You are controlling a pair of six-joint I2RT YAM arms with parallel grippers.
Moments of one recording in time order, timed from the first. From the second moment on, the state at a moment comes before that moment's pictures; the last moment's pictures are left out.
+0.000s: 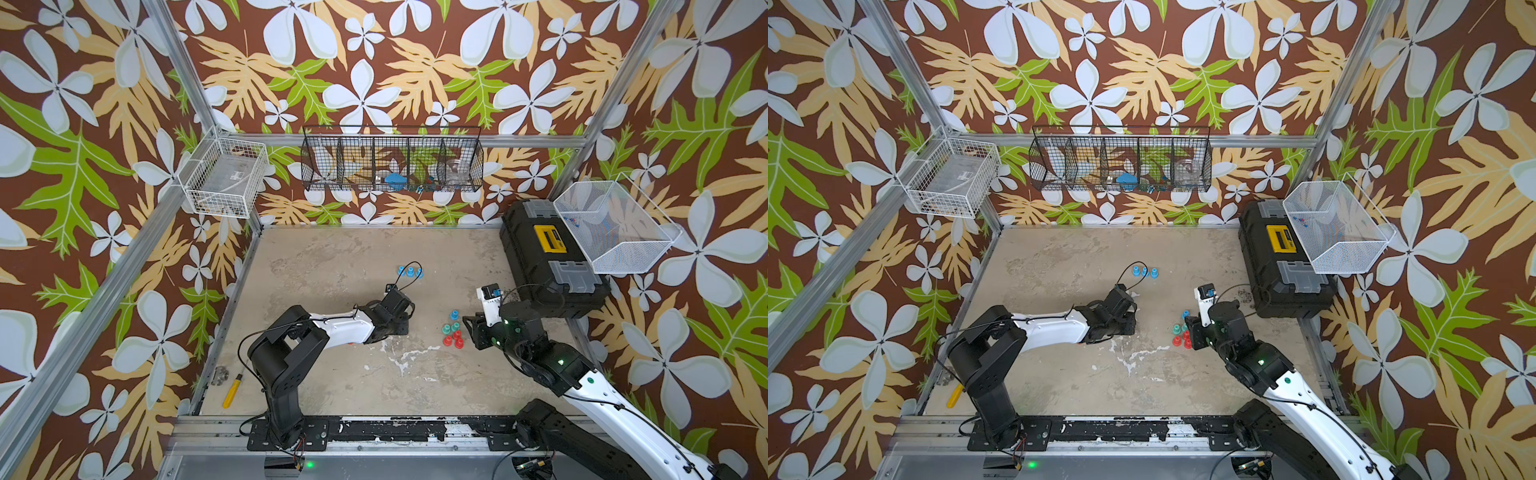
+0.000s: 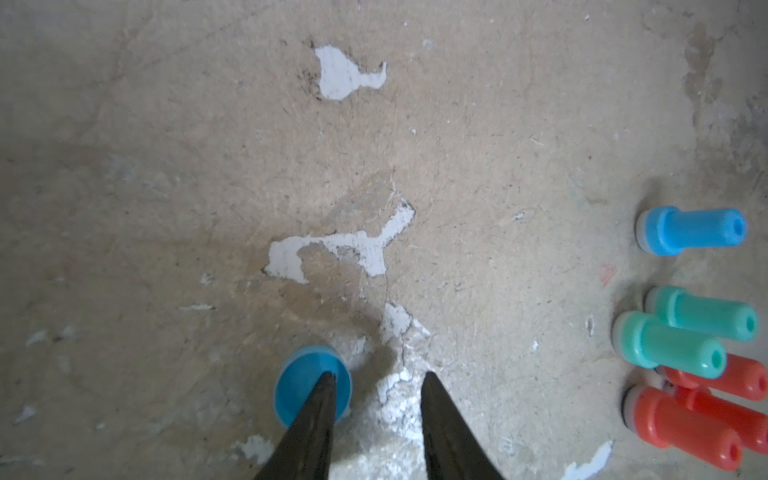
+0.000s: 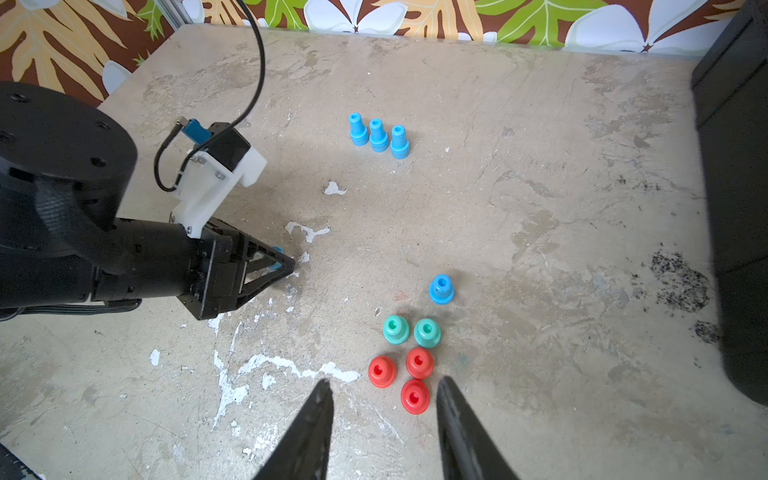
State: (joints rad) left arm -0.80 1.78 0.97 -0.15 -0.11 -0.69; right arm 0.57 0.76 0.69 -0.55 0.10 0.24
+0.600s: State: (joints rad) left arm -0.80 1.39 0.84 -0.19 -0.11 -0.64; right arm 0.54 0.87 0.70 -0.55 0.12 0.25
